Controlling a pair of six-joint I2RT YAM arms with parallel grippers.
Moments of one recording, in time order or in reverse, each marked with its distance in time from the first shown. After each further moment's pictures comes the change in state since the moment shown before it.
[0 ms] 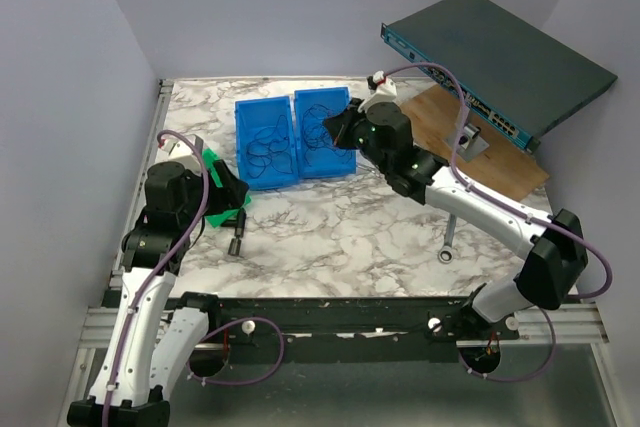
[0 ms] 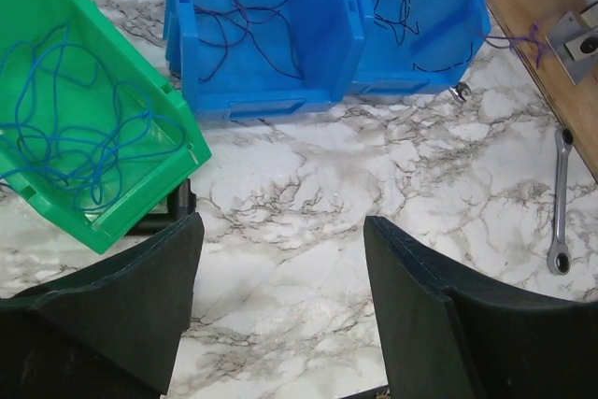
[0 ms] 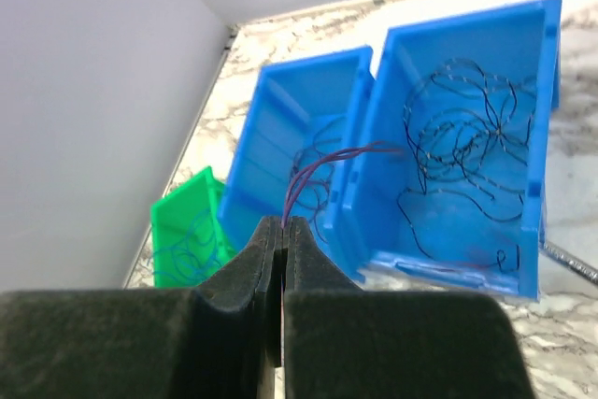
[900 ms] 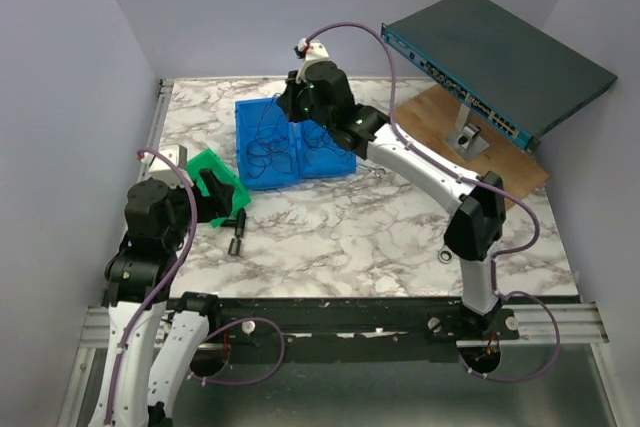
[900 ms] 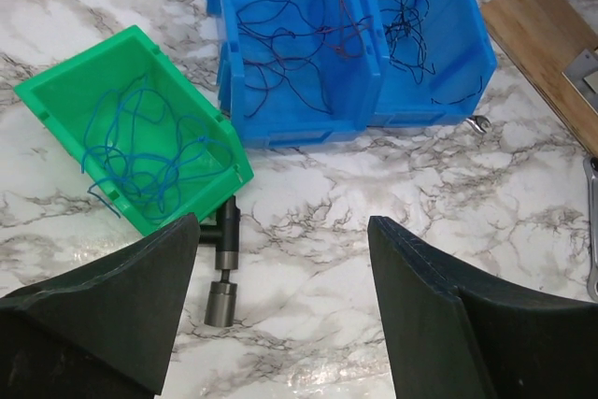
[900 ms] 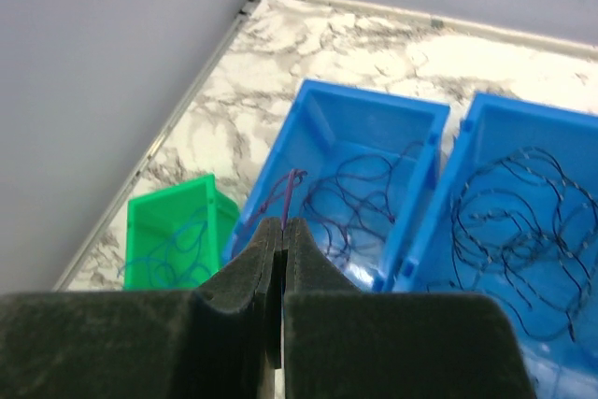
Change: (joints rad) left arm 0.000 -0.130 0.061 -0.084 -0.103 0.085; right arm 0.072 0.439 0.672 -0.296 -0.077 -0.254
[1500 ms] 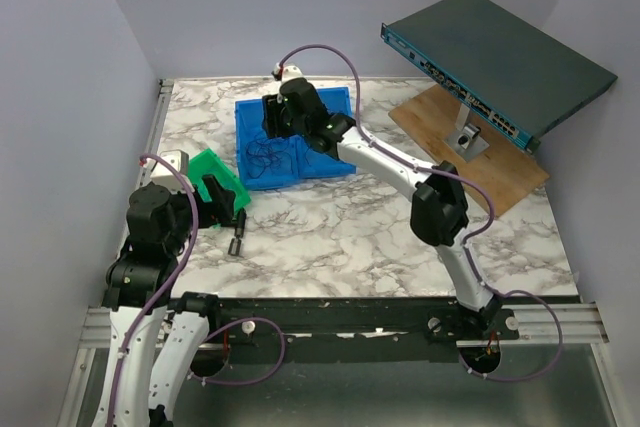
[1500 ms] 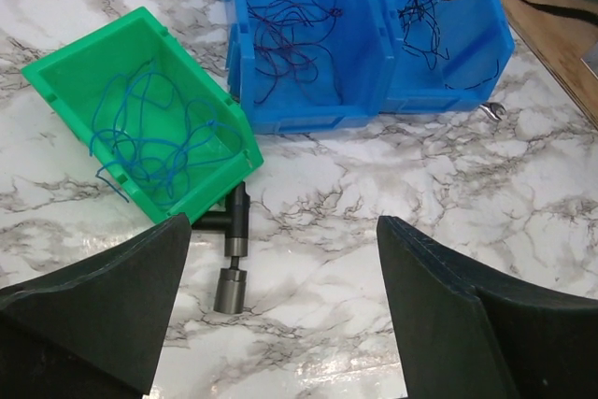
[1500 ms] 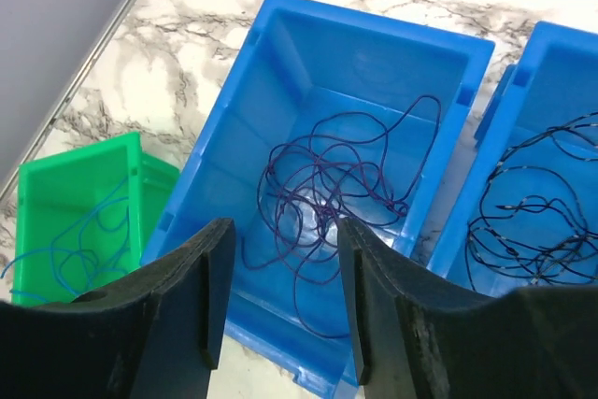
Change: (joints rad) left arm 0.000 -0.047 -0.028 -0.031 -0.014 0.019; right arm 0.000 0.322 0.209 -0.051 -0.027 -0.041
